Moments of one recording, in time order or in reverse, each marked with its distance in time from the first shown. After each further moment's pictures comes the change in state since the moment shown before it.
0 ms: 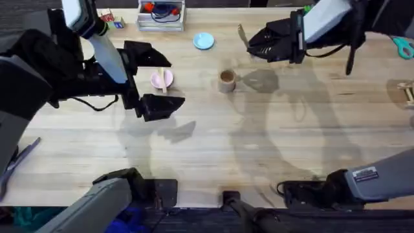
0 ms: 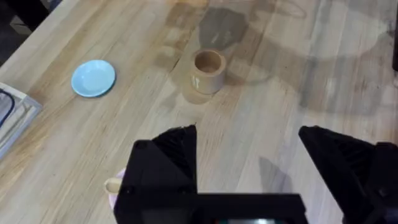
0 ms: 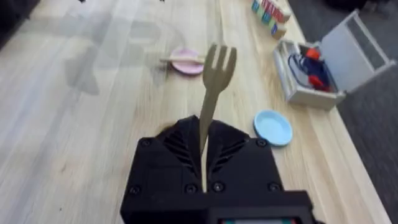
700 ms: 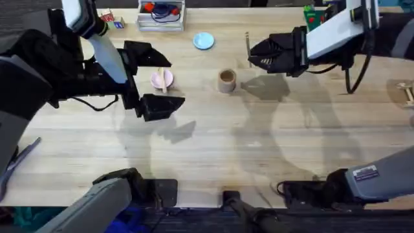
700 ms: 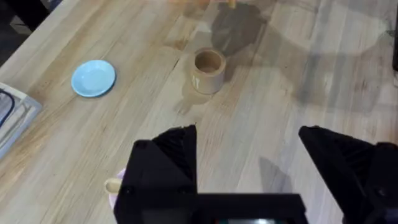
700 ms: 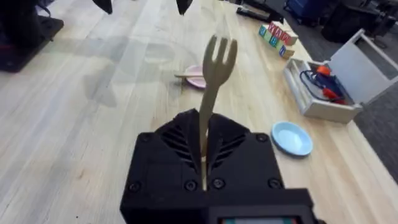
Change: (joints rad) left arm 0.000 0.000 0.000 0.000 0.000 0.000; right arm -0.035 0.014 -0.177 0.177 -0.238 -0.021
